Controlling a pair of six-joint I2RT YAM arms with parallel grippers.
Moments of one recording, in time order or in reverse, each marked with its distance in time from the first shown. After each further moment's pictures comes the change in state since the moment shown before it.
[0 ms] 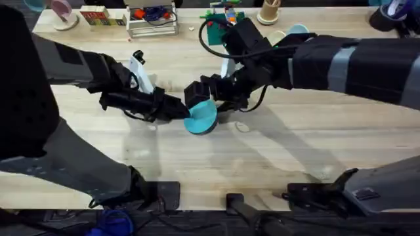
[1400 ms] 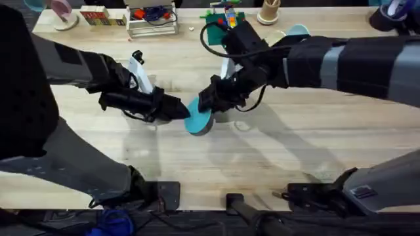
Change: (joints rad) left arm 0.004 0.000 0.001 -0.014 0.005 -0.001; right arm -0.019 0.038 0.000 0.008 -0.069 0.034
